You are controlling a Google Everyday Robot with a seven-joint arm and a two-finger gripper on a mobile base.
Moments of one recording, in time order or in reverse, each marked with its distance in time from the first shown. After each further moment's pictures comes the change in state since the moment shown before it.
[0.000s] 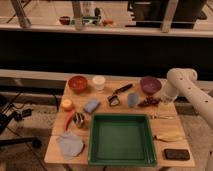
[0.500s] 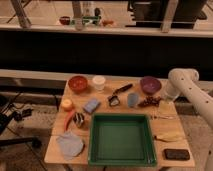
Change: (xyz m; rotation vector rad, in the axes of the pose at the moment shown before) arm 0.009 -0.020 -0.001 0.068 0.008 0.027
